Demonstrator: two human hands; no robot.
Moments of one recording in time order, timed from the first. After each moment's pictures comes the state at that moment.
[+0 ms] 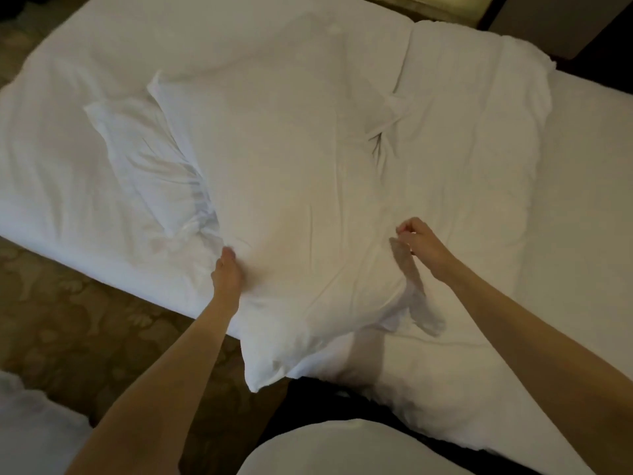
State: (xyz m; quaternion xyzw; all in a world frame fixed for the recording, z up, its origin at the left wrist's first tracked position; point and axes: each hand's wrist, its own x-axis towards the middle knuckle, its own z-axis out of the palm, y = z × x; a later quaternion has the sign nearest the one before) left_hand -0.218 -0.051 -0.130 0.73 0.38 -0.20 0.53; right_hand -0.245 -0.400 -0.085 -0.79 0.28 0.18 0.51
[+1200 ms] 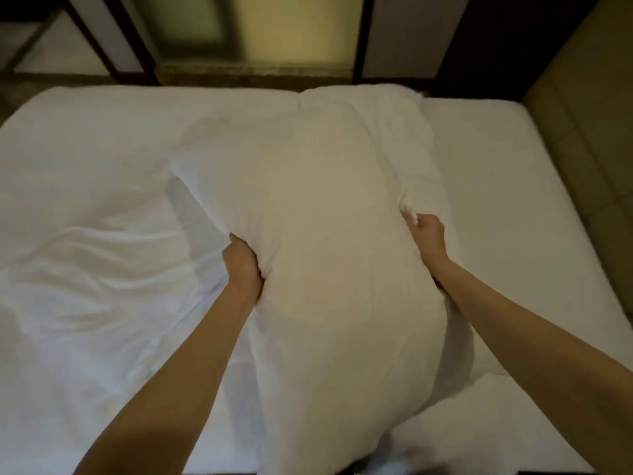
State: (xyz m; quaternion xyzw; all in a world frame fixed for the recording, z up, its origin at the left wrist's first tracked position) left_hand -0.072 -0.241 -0.026 0.68 0.22 -0.18 0.68; right_hand -0.202 -0.500 -0.033 -0.77 0.40 -0.14 0.47
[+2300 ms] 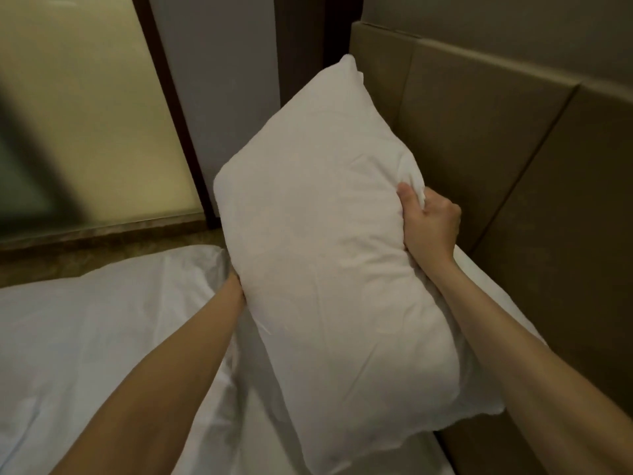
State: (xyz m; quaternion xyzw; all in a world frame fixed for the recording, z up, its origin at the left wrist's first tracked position) left_hand -0.092 -0.932 0.034 0.61 0.00 -0.43 0.66; right_hand -0.320 -1.099 0.137 -0.73 0.40 -0.50 0.24
